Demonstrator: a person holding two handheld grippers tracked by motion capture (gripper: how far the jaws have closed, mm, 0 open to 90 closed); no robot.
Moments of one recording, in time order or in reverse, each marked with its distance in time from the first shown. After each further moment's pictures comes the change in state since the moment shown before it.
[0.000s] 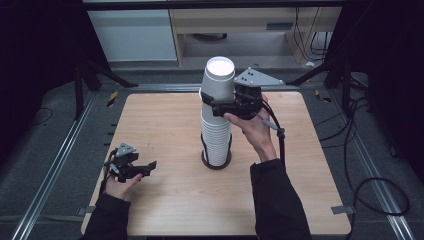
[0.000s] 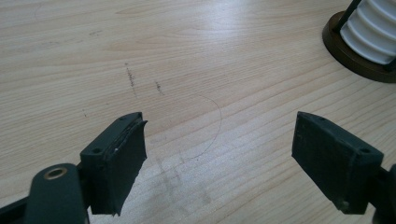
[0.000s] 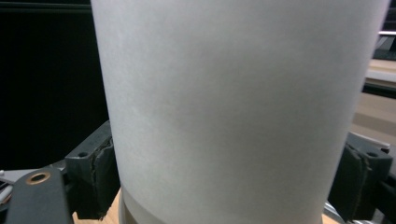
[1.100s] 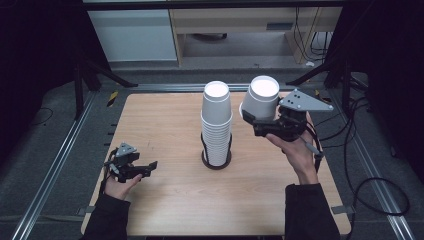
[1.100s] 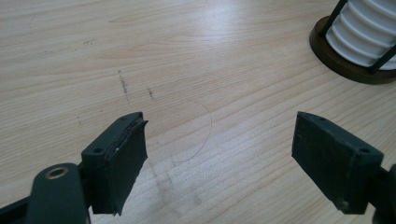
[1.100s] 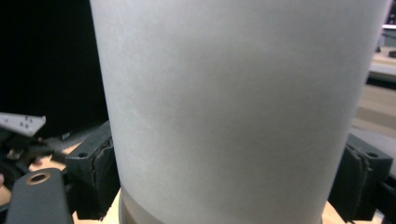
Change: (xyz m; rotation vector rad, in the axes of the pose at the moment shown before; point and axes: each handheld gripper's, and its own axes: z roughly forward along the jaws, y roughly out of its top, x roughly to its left) left arm -0.005 0.004 -0.005 -0.009 -0.016 0.021; right arm -0.028 -0.034 -0.091 0.042 -0.105 -0.022
